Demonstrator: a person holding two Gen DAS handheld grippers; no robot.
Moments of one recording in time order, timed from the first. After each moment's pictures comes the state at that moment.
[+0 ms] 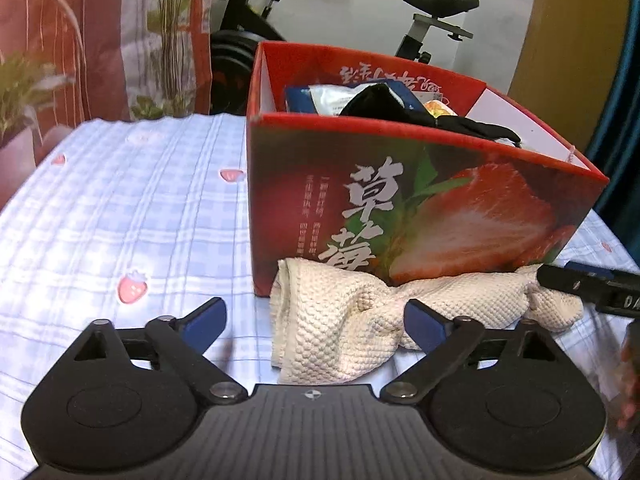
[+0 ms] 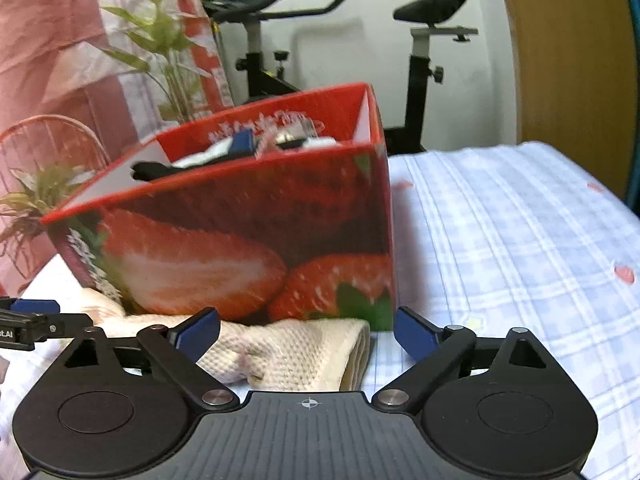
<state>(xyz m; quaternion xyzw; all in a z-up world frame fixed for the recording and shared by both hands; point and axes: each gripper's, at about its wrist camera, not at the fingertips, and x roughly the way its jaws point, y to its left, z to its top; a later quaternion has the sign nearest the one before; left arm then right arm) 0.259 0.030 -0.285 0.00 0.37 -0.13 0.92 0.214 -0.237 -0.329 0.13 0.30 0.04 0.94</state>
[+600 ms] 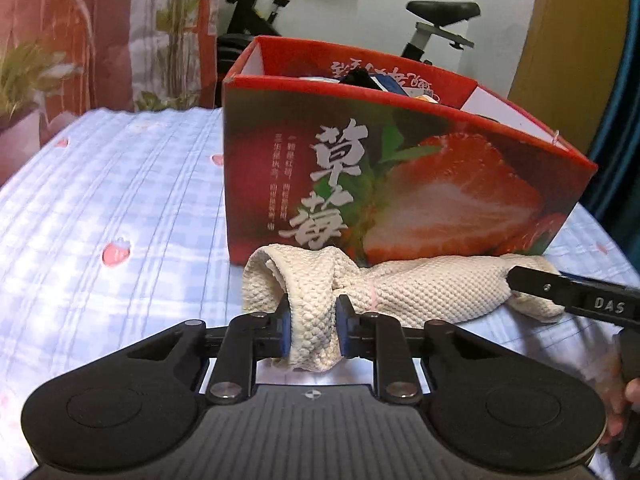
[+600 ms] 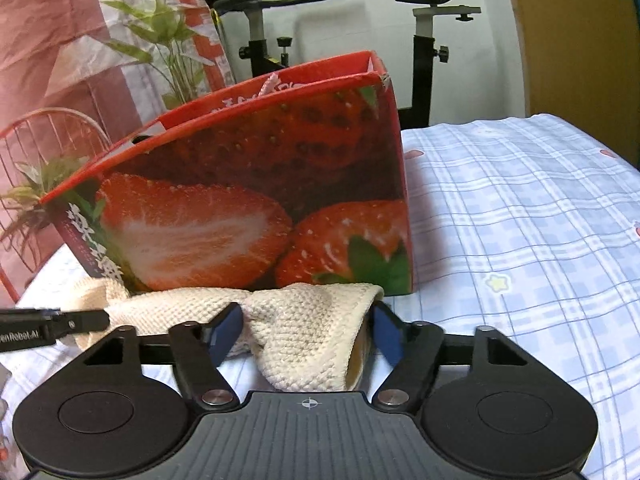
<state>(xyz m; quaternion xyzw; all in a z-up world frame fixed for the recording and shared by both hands) 0.227 0.014 -0.298 -0.02 0.36 -0.12 0.93 0.207 -0.233 -0.350 0.15 0.31 0.07 0.94</state>
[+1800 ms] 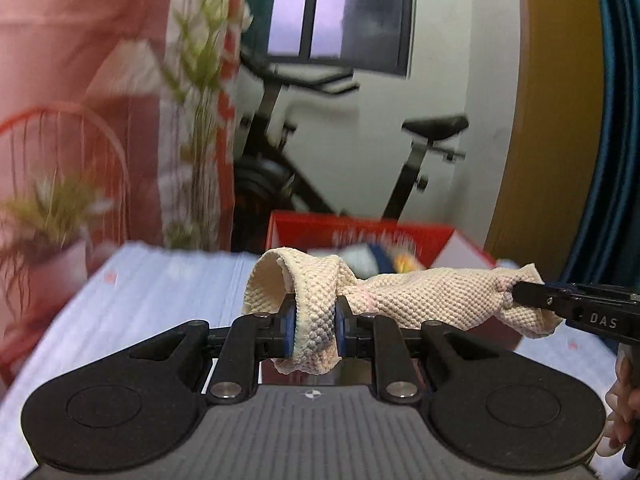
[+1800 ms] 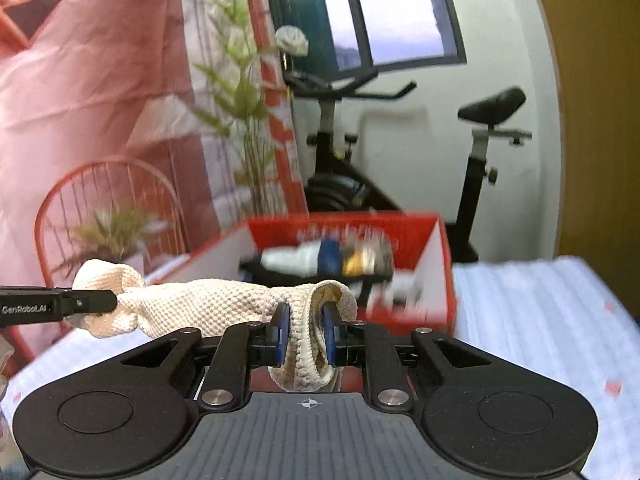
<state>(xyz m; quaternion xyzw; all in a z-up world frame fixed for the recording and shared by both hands) 0.196 0.021 -0.170 0.00 0.19 -0.10 0.98 0.173 -0.218 -0.222 0.07 0.18 0.12 0.97</state>
